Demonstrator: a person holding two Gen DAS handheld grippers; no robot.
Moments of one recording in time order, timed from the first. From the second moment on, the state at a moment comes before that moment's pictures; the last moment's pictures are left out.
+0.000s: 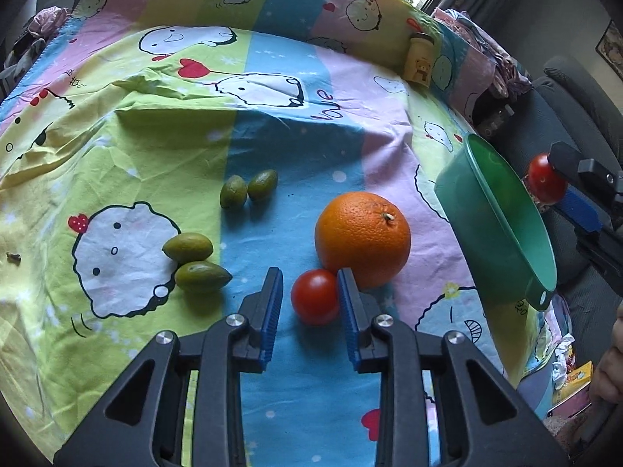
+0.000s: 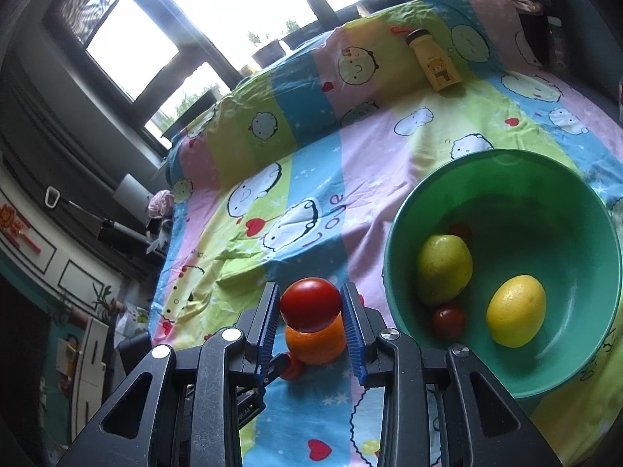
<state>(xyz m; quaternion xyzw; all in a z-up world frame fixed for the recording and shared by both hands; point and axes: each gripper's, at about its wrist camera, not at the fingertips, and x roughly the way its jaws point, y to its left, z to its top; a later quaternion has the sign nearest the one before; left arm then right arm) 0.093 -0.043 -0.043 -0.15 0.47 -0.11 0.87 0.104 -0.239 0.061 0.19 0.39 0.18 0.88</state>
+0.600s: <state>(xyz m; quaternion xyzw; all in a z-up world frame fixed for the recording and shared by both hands) 0.092 -0.059 -0.054 -0.14 0.49 -0.13 0.85 0.103 -0.242 0.061 0.19 0.39 0.17 0.88</state>
